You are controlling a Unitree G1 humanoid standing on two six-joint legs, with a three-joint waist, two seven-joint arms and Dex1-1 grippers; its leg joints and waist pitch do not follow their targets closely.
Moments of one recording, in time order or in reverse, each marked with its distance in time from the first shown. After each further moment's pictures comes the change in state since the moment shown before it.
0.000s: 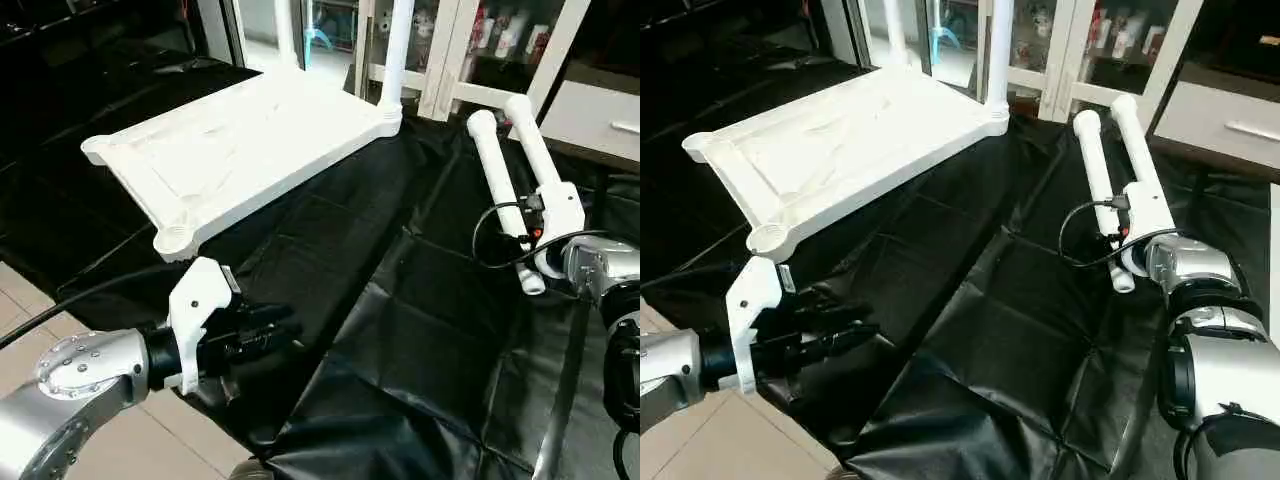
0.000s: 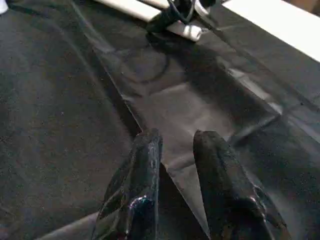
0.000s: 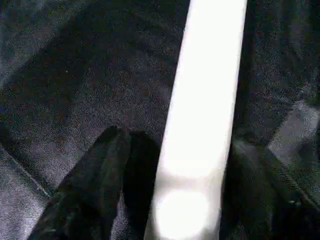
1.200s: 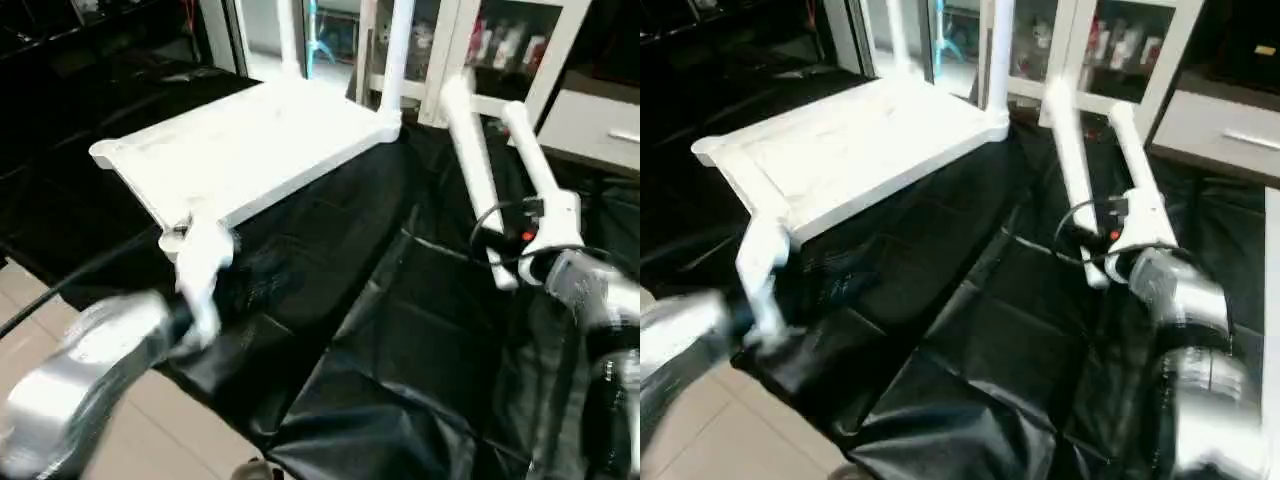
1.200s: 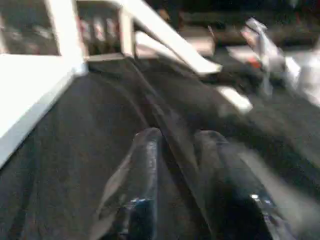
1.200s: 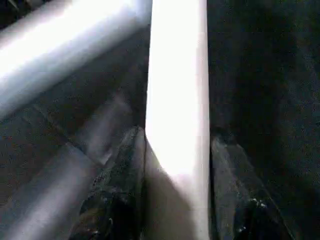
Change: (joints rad) left arm -0.196 -0.252 0.017 0.251 0.028 -0.120 0.184; right arm 0.387 0.204 -0.230 -0.728 0.314 0.069 0.016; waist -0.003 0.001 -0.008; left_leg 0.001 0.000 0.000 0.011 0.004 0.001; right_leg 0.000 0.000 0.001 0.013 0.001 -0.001
